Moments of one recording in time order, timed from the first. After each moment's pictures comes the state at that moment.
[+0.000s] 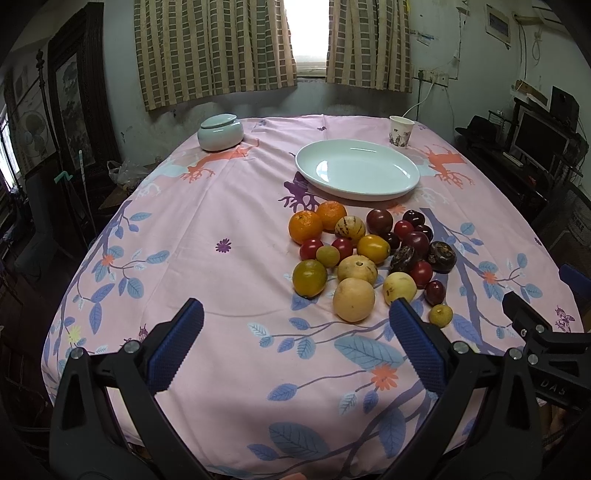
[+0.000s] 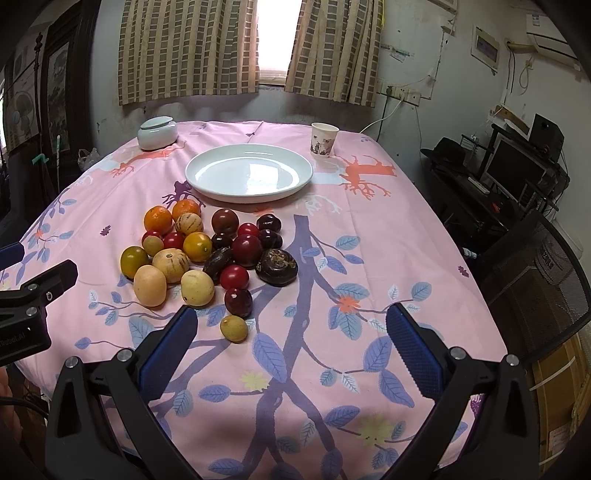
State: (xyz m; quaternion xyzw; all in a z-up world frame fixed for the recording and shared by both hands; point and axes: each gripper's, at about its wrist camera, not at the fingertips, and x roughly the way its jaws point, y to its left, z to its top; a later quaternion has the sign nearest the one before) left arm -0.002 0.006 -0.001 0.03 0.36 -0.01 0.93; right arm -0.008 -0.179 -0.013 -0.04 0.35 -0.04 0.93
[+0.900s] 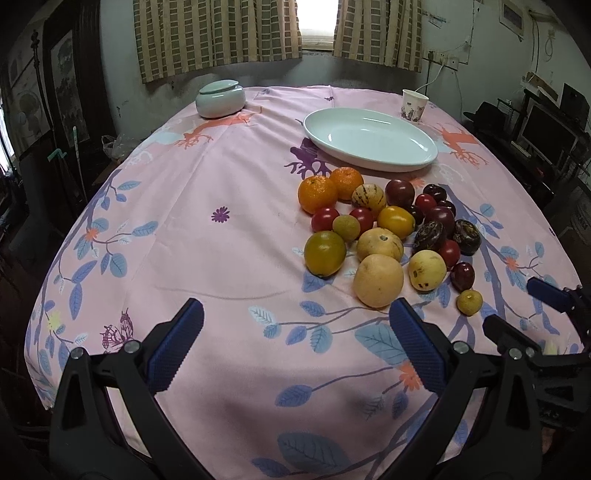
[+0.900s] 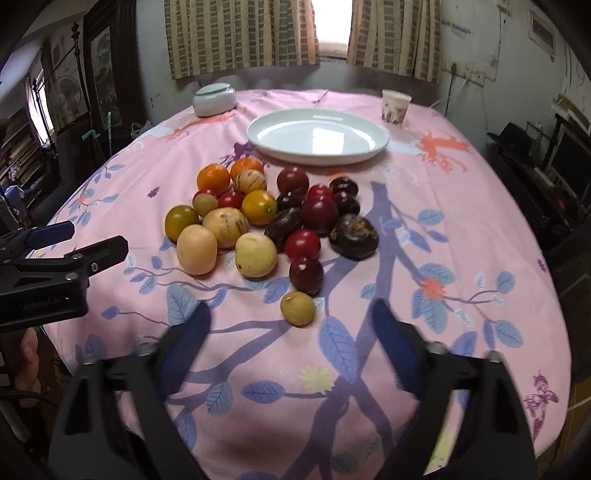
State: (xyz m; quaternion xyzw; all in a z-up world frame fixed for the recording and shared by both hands) left arm 0.026 0.025 -0.038 0.01 0.41 -0.01 0.91; right arm 0.018 -0.162 -0.062 -0.01 0.42 0.09 0.90
